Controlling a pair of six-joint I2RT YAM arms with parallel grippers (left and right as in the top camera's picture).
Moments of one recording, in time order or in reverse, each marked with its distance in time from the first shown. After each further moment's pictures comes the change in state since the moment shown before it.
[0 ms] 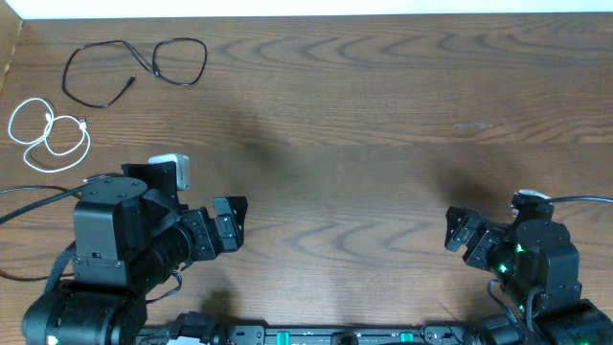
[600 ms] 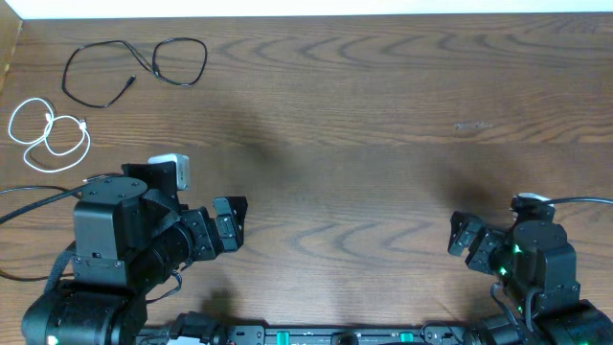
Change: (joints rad) left arm 0.000 0.000 0.000 0.000 0.000 0.000; right arm 0.003 0.000 -0.001 -0.038 0.062 -0.084
